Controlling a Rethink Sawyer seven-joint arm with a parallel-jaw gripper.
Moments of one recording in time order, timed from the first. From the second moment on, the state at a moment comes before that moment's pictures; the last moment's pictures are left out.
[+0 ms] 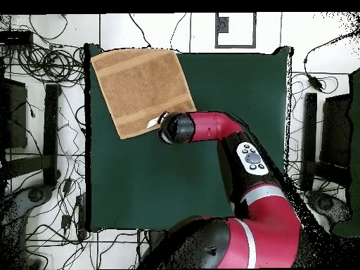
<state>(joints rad) -0.36 -0.35 0.34 1.41 -0.38 0.57 2.45</state>
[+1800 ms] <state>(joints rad) -0.29 -0.26 0.30 1.18 -0.47 1.10 2.45</state>
